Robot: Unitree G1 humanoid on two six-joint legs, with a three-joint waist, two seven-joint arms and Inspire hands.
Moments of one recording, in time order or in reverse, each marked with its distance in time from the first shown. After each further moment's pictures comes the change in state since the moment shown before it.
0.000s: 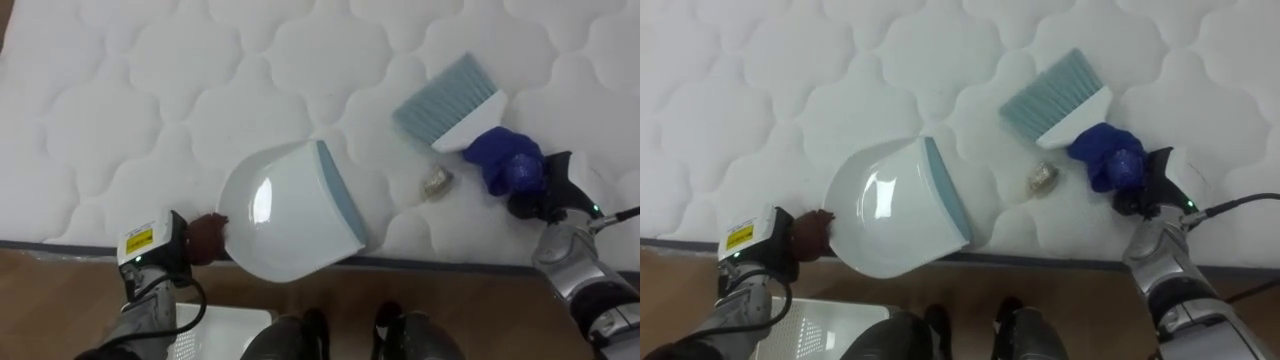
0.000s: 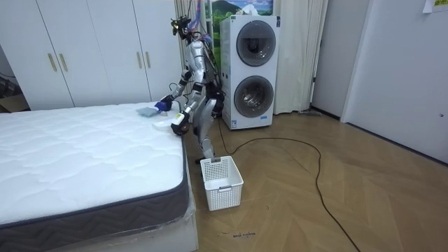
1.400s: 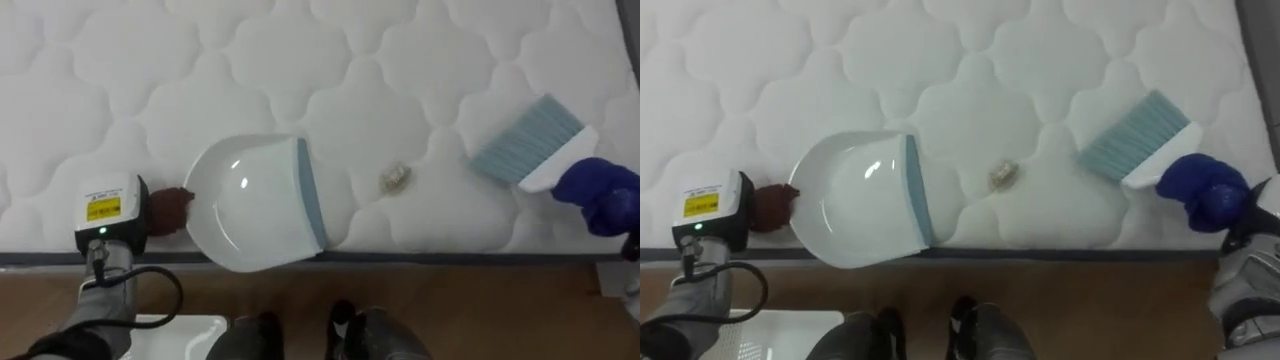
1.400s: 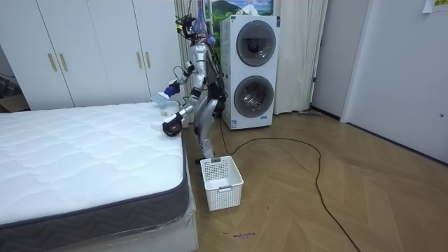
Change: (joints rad) left arm -0.047 0.142 -0.043 -0.033 0.198 0.098 0.146; right arm 0.025 -0.213 -0.033 0.132 -0.264 0.151 -0.050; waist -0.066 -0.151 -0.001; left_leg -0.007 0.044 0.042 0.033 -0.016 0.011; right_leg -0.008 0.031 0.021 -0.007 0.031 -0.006
